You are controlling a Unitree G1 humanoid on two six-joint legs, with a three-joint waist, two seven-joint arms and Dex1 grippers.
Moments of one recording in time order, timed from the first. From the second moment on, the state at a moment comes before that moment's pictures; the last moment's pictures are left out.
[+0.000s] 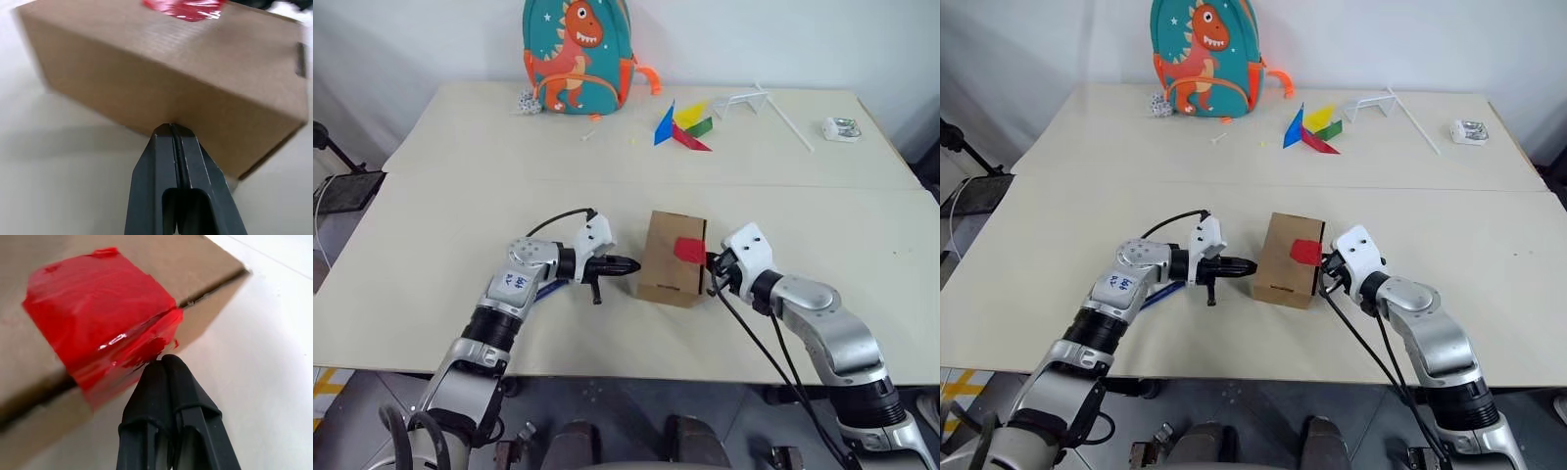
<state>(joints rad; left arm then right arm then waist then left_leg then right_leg) -0.69 0.38 -0.20 0.34 -0.15 0.27 -1.08 -0.35 -0.52 0.07 -0.22 0.23 0.63 0.52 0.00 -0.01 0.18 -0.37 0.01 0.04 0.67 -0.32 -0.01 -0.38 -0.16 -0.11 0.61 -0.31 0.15</state>
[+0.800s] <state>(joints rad) -0.47 0.49 -0.22 -0.07 -0.28 0.55 -1.12 -0.69 -0.50 0.20 0.33 0.14 0.27 1.01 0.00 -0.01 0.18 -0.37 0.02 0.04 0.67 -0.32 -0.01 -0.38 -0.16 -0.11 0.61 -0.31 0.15</state>
